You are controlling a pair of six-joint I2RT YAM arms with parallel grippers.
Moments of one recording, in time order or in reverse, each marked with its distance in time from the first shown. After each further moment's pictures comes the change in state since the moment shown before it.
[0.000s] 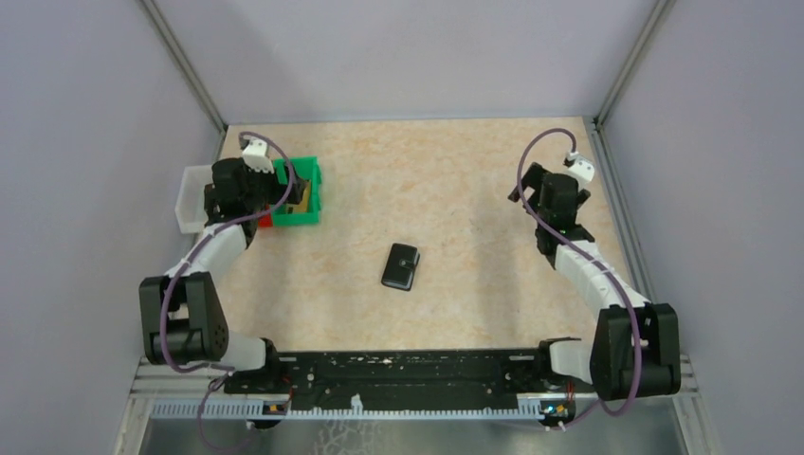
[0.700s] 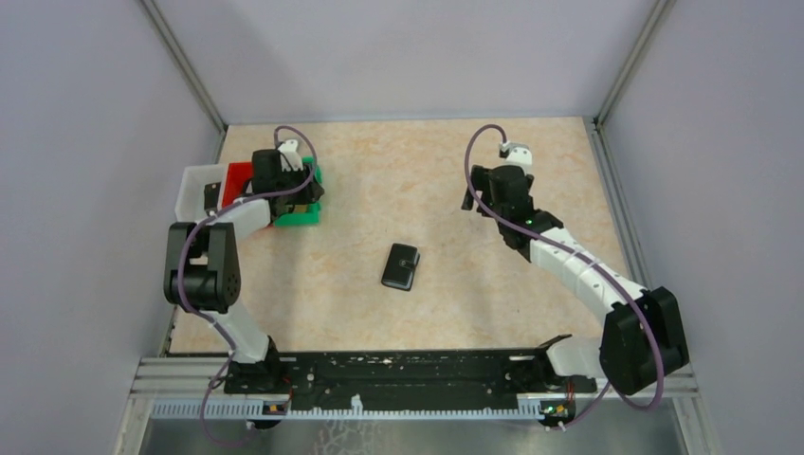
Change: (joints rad) left arm -0.124 0.352 0.228 -0.145 -0.040 -0.144; right arm 0.336 0.045 0.181 -0.250 -0.008 -0.043
